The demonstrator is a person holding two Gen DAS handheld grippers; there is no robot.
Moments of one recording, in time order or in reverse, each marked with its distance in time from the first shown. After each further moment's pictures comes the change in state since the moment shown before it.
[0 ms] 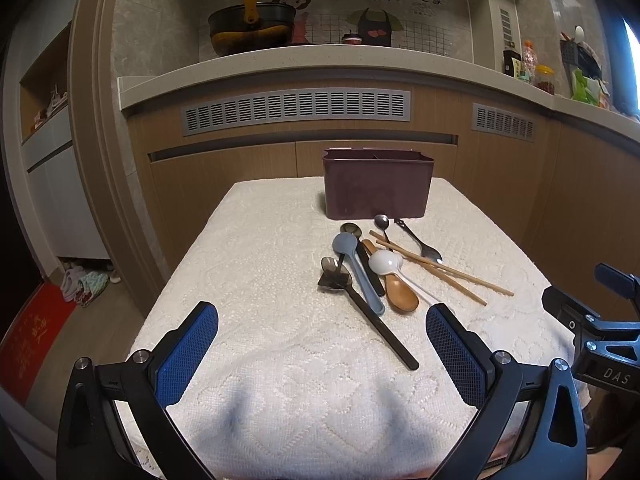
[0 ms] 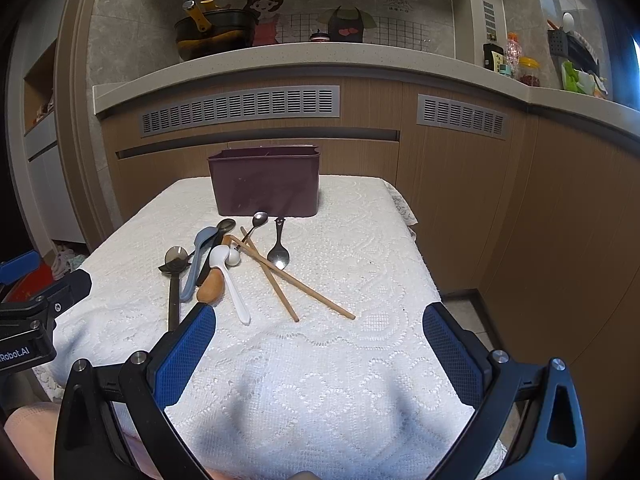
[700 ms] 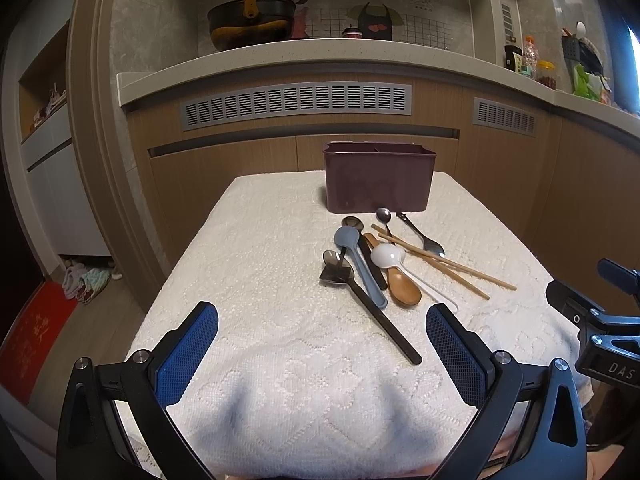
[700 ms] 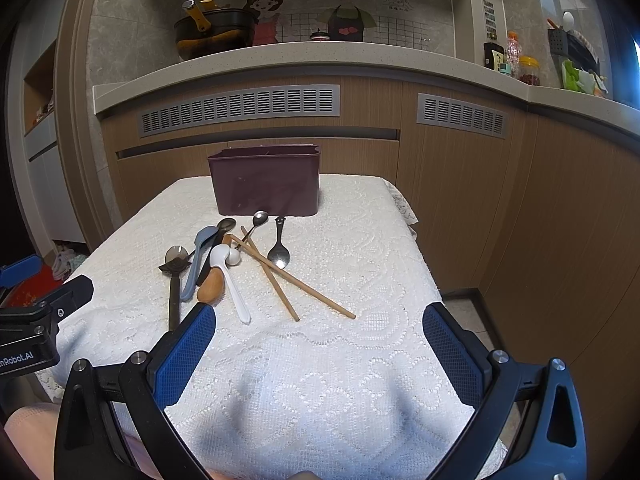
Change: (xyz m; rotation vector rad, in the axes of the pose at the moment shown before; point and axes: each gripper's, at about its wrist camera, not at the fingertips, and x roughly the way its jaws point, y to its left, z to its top) left arm 0.002 0.001 0.000 0.003 0.022 0.000; right arm 0.001 0.000 0.000 0.001 0.001 0.000
